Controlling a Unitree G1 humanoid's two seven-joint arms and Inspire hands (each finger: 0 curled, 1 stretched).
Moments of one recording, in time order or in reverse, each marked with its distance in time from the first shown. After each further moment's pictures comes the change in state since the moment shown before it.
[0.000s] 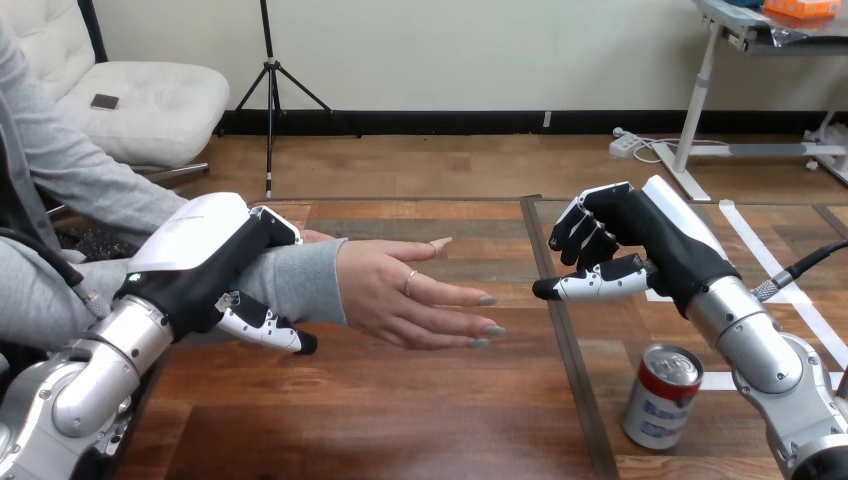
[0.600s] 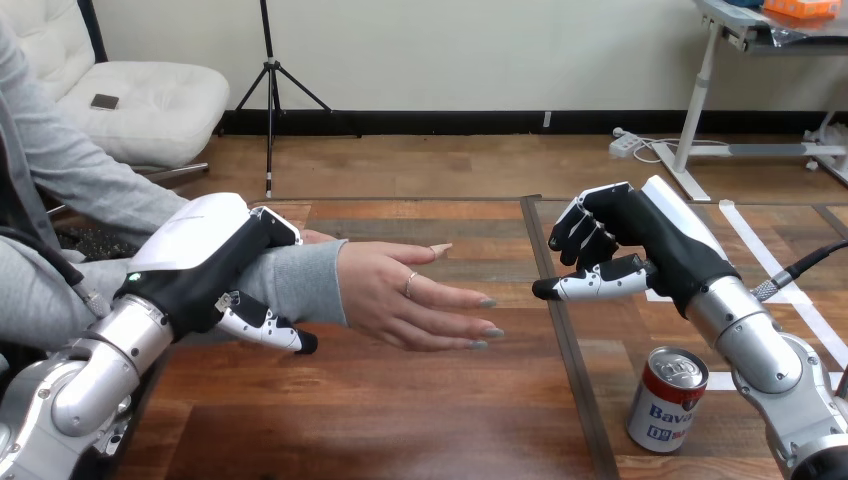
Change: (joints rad) left arm 0.000 -0.004 0.010 -0.003 -0.001 0.002 -0.019; right arm 0.000 0.000 0.000 0.000 0.000 0.000 0.000
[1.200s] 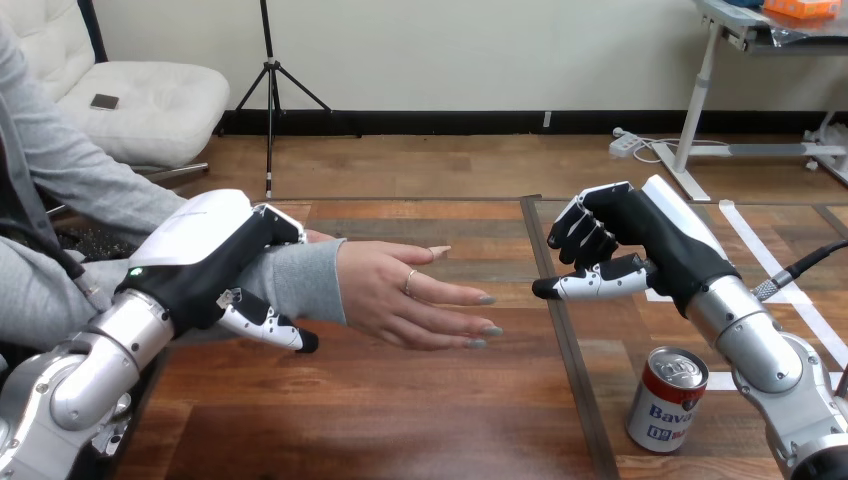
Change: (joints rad) left arm 0.000 0.000 0.011 -0.040 0.000 0.015 -0.044; right arm 0.000 0.000 -0.001 -0.008 0.010 0.004 0.007
